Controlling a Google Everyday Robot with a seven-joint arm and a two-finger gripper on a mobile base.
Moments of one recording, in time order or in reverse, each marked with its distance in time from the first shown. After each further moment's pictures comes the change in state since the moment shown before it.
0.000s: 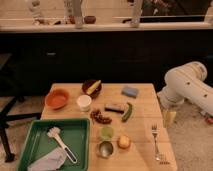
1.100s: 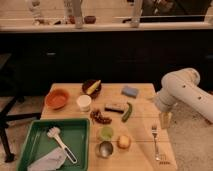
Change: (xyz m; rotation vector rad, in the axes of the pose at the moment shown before) arm -0.031 0.002 0.040 -0.022 -0.134 -0.367
